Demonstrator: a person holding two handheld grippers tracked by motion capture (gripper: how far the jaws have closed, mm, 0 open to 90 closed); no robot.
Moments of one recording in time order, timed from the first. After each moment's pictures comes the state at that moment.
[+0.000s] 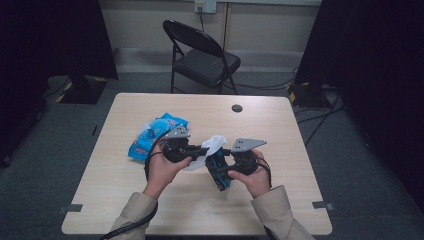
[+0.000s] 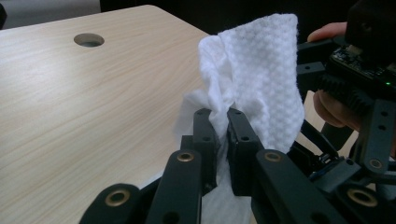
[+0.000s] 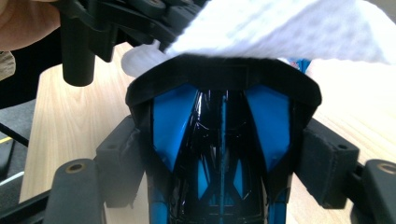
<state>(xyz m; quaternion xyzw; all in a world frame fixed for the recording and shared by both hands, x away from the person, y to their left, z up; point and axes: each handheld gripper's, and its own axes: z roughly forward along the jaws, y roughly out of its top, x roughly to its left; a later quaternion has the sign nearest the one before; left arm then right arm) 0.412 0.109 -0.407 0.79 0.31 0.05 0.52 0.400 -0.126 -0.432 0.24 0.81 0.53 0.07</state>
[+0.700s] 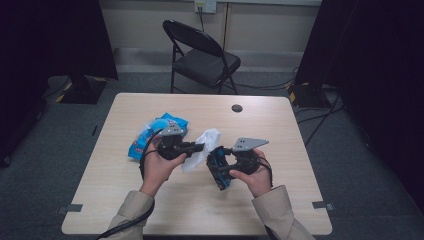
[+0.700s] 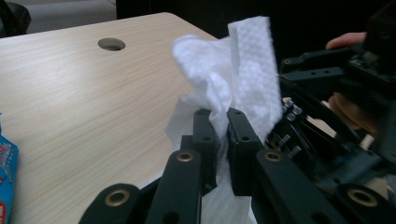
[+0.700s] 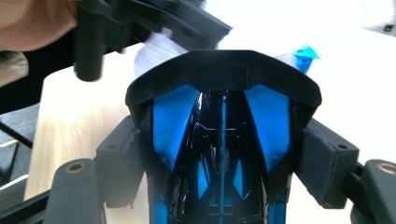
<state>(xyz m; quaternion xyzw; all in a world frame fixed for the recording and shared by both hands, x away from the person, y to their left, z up) 0.413 0.129 -0.403 0.78 0.33 0.07 0.53 0.402 -0.132 -0.431 0.24 0.81 0.53 0.07</state>
